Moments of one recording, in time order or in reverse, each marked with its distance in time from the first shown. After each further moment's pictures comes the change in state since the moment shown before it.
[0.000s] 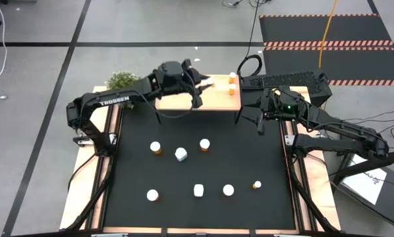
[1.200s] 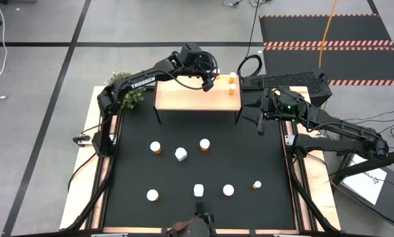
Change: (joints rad) left arm 0.219 0.414 0.391 -0.208 0.215 -0.041; right arm 0.000 0.000 0.000 -0.001 0.004 -0.008
